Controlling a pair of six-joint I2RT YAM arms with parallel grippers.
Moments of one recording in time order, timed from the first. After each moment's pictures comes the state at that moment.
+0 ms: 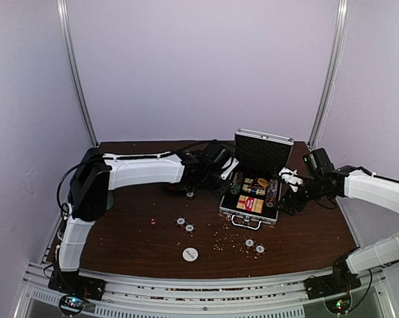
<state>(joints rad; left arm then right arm) -0.99 2.24 1.87 -0.49 -0.15 -0.02 0.34 1.24 0.77 -0.47 -0.24 -0.42</state>
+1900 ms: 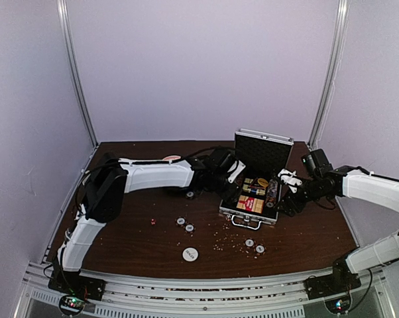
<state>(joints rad) -0.97 2.37 1.97 -0.40 -0.09 0.03 0.34 1.26 0.77 -0.47 -0.23 -0.42</state>
